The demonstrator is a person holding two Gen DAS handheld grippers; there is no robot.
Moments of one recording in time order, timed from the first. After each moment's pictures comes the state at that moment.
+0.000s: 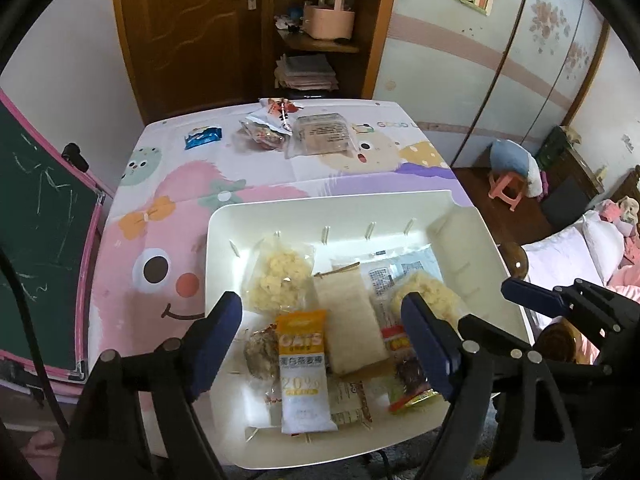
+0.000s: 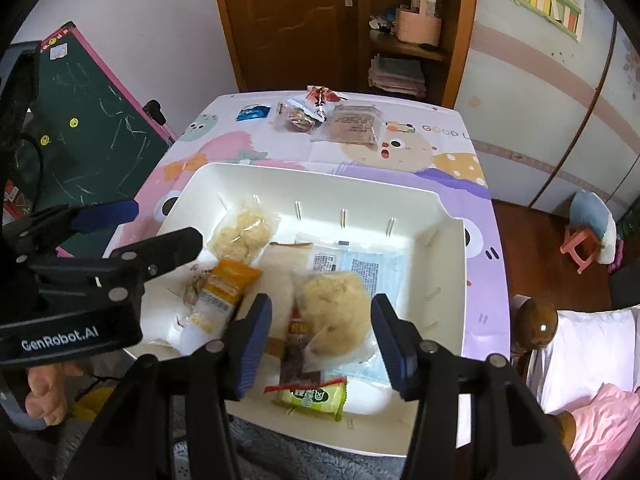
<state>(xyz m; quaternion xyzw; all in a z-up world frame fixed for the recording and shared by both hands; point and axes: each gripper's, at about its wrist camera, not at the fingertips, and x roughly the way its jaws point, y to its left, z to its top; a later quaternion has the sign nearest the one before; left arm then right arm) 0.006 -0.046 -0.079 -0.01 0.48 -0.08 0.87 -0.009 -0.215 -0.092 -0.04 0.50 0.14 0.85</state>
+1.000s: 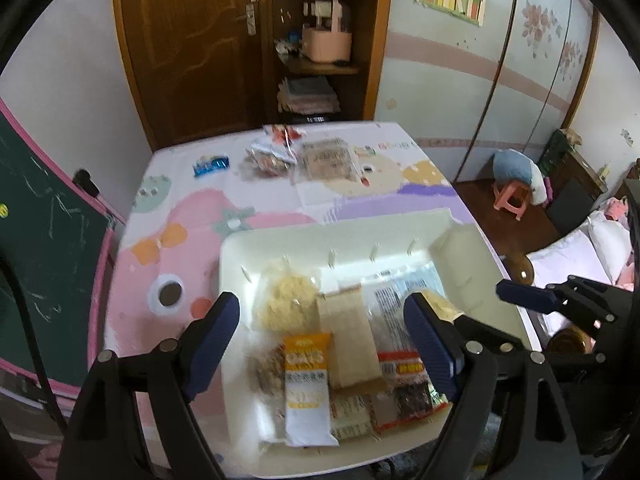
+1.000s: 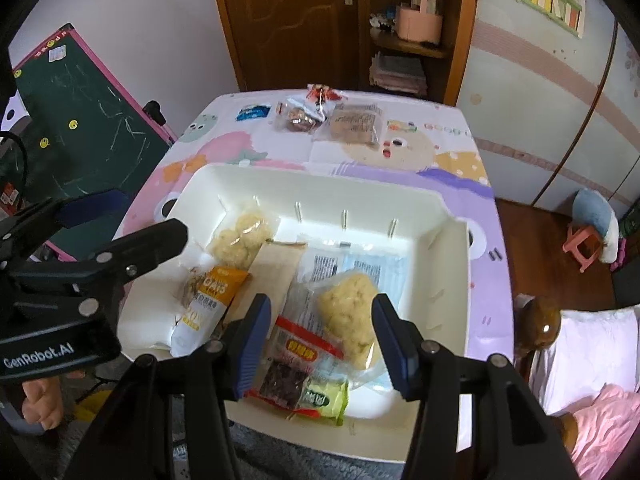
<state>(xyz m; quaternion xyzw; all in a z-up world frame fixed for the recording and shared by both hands) 0.008 -0.042 -0.060 0.02 0.43 -0.07 0.90 -0.001 -0.214 -0.086 -0.05 0.49 0.14 0.86</state>
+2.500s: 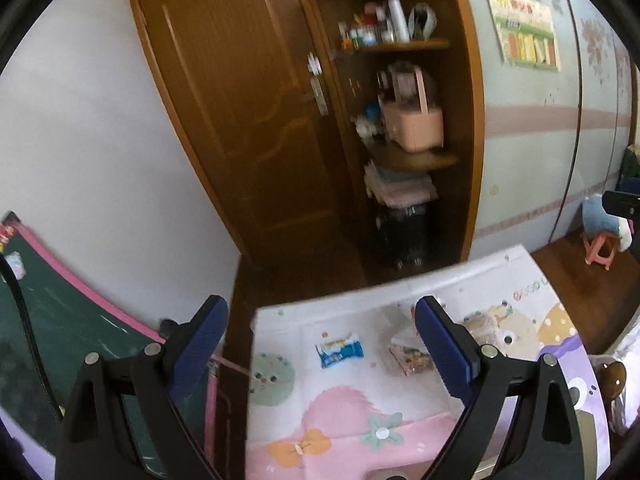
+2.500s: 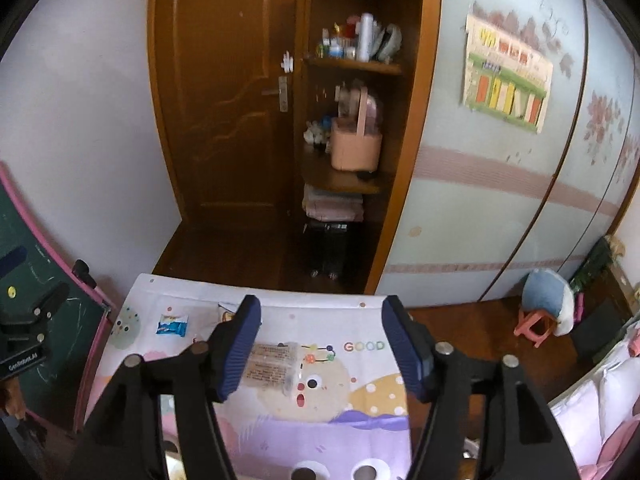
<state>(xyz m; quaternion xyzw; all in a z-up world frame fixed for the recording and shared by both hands) 0.281 0.039 0.063 0.11 0.35 0.04 0.93 0.278 -0.236 0.068 -0.02 0.39 0.05 0.92</state>
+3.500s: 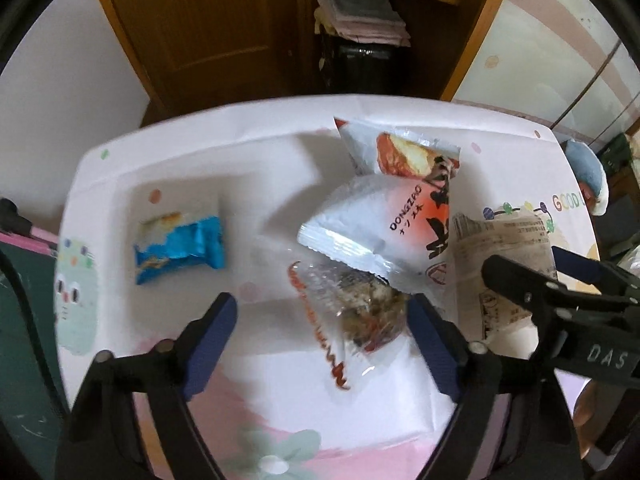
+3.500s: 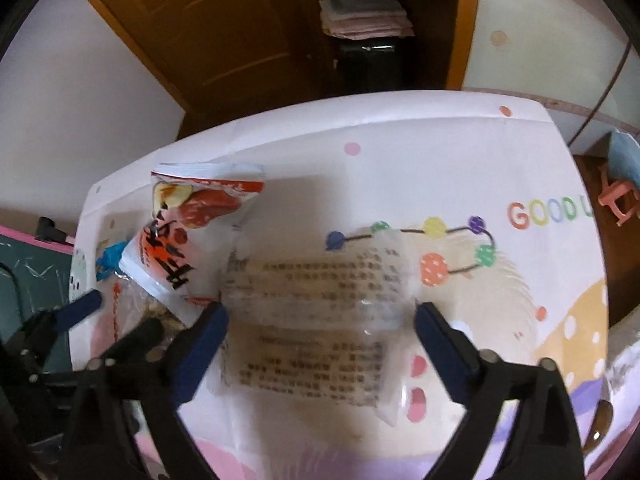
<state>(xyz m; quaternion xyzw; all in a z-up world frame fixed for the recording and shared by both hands) 0.402 0.014 -0.226 -0.01 0.59 -0.03 0.81 0.388 -0.176 -0.224 0.07 0.61 0.09 0.79</state>
